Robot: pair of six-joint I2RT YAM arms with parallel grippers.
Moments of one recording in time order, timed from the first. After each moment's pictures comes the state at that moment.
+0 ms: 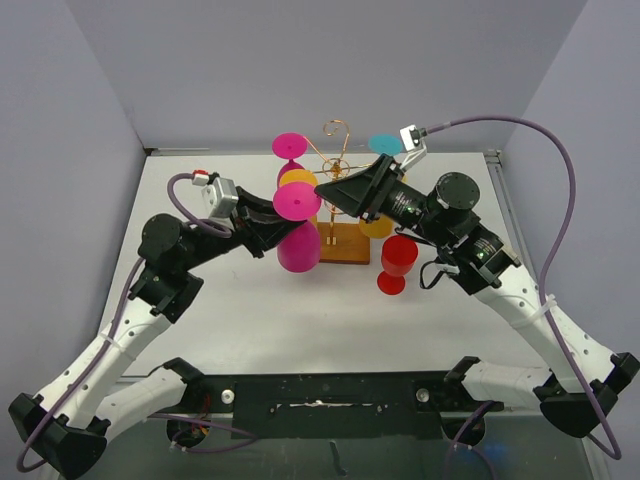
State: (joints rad) left arm -0.57 0.93 0.96 0.33 0.61 -0.30; right arm 0.74 1.12 1.34 -0.09 -0.26 0.91
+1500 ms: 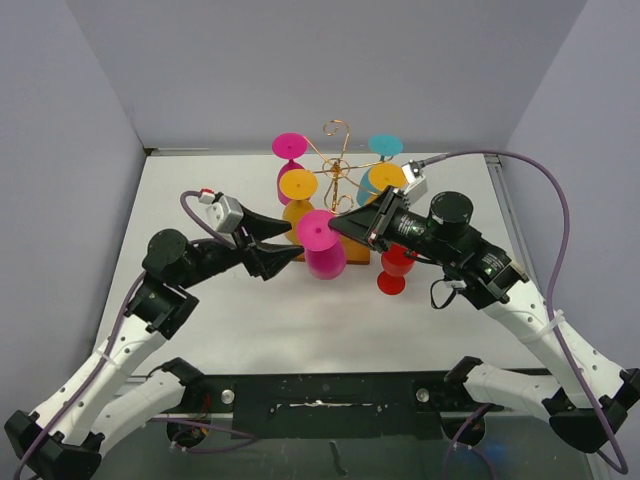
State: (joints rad) left arm -0.57 0.84 0.83 0.19 0.58 -0.28; right arm 0.71 1.04 1.22 -0.30 -0.28 1.14
